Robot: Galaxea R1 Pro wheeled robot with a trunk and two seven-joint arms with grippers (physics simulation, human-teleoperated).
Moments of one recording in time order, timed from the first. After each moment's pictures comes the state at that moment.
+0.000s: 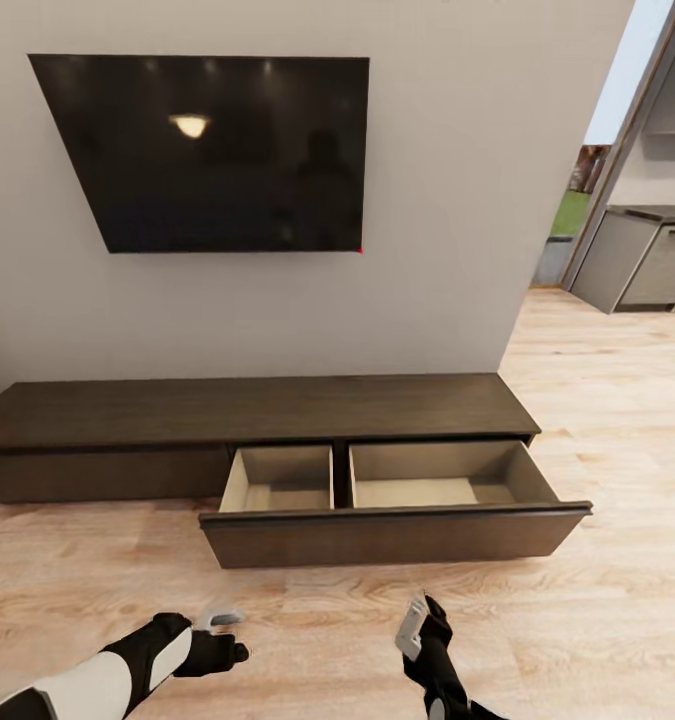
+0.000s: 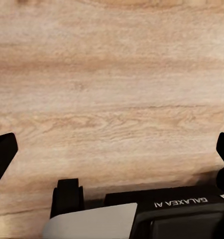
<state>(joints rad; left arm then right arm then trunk) -0.69 0.10 -0.85 -0.13 0.92 0.39 -0.15 -0.56 0.13 0.47 -0.01 0.64 -0.13 -0.49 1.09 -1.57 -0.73</state>
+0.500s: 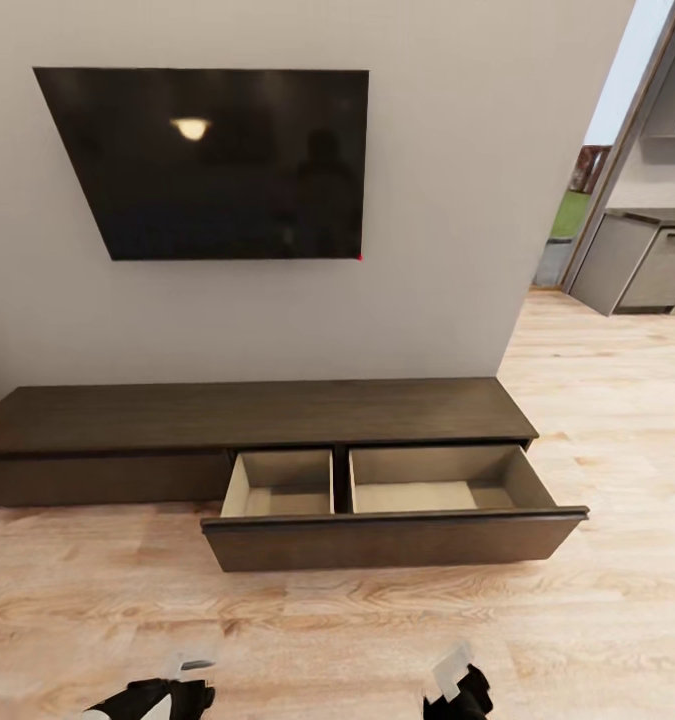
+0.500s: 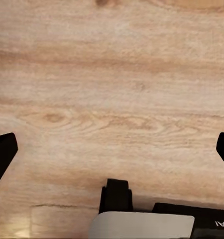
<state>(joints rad) -0.59 0.07 -0.85 0.00 0.93 0.11 0.00 -0.51 0.07 0.47 0.03 0.08 -0.21 -0.25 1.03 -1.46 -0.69</state>
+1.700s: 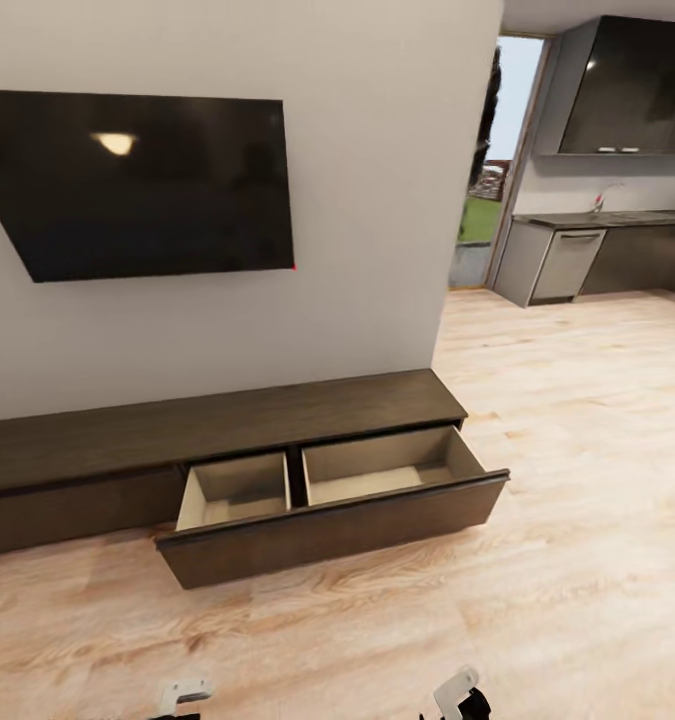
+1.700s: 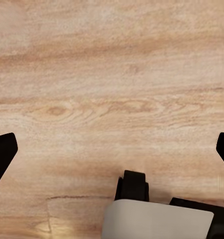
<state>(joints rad) -0.52 0.04 -0.84 0.00 0.93 0.06 0.14 -0.45 0.07 0.47 0.02 0.05 -0.33 -0.25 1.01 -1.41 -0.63</state>
